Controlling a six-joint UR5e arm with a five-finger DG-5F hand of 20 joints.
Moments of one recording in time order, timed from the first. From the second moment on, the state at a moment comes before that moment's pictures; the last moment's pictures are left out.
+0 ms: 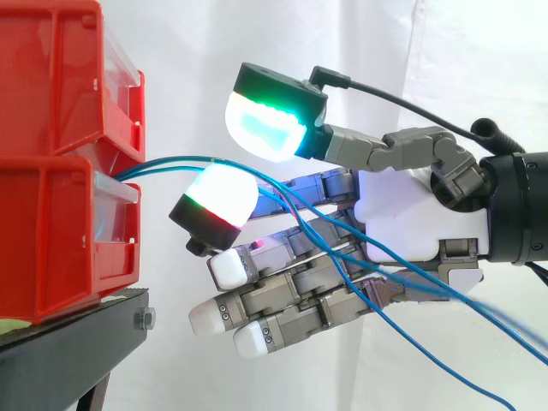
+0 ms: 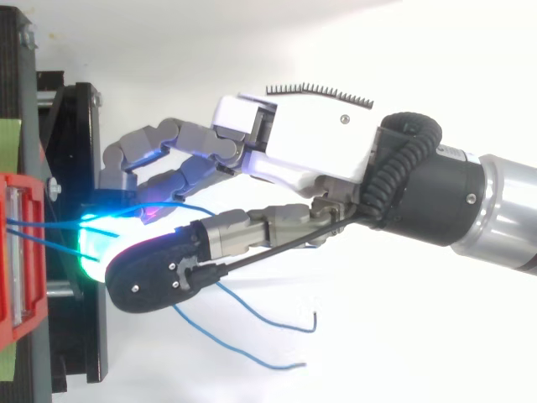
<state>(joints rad) 0.19 -2.32 -1.11 -2.87 -1.16 -0.05</state>
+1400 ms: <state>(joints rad) 0.19 -2.32 -1.11 -2.87 -1.14 -0.05</state>
